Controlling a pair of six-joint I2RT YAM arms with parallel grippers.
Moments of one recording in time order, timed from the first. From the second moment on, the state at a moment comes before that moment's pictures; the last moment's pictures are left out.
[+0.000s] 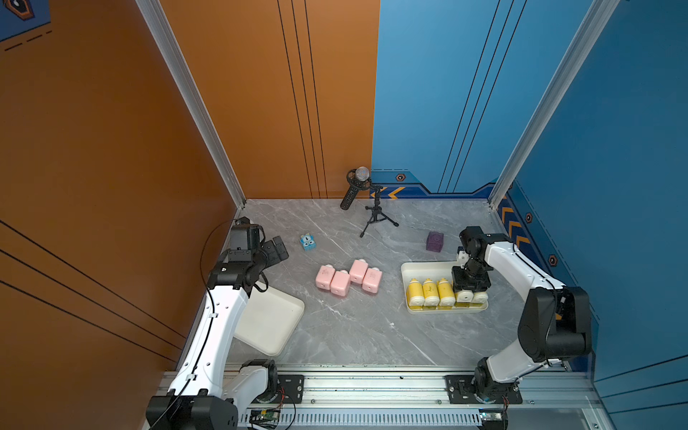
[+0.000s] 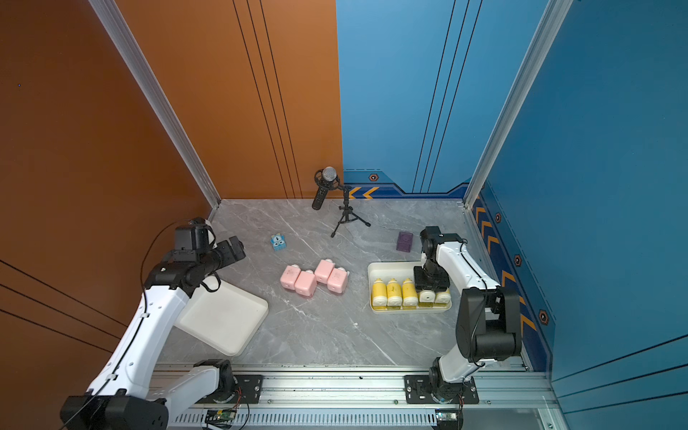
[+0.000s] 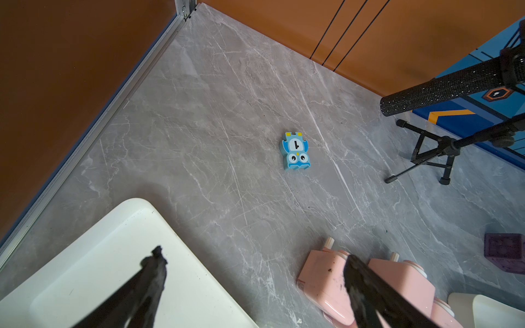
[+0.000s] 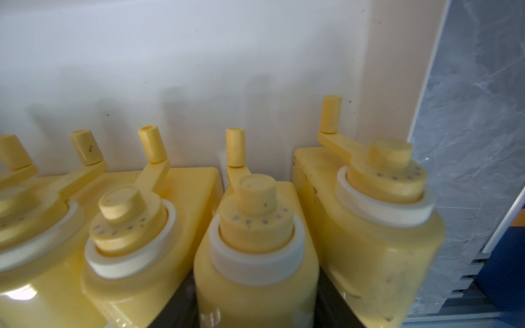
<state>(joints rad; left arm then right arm) 0.02 1.07 1.05 -0.71 -0.08 -0.40 0.05 1.59 1.16 -1.14 0.01 0.11</state>
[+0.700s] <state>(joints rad) 0.02 1.07 1.05 -0.71 -0.08 -0.40 0.05 1.63 1.15 -1.12 0.01 0.11</state>
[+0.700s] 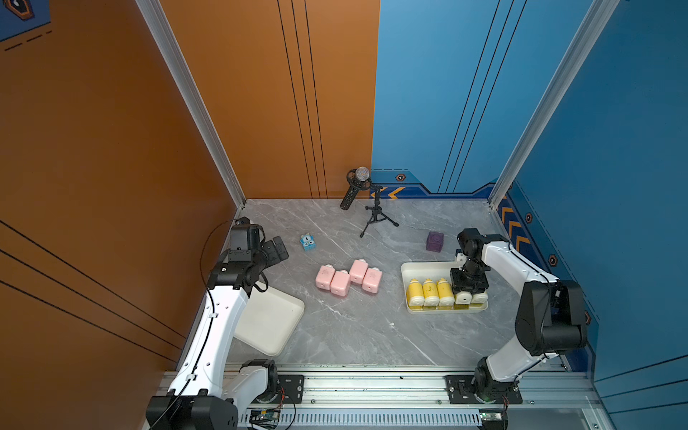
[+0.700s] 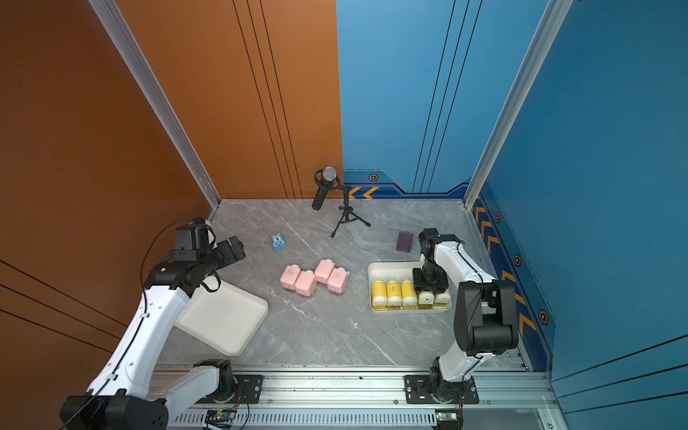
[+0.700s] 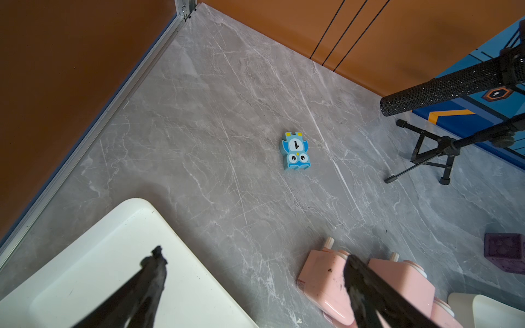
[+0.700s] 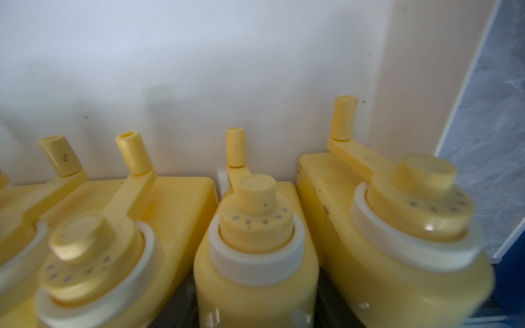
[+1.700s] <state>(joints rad) 0.02 1.07 1.05 -0.71 -0.08 -0.40 0.05 1.61 1.15 -1.12 0.02 0.11</state>
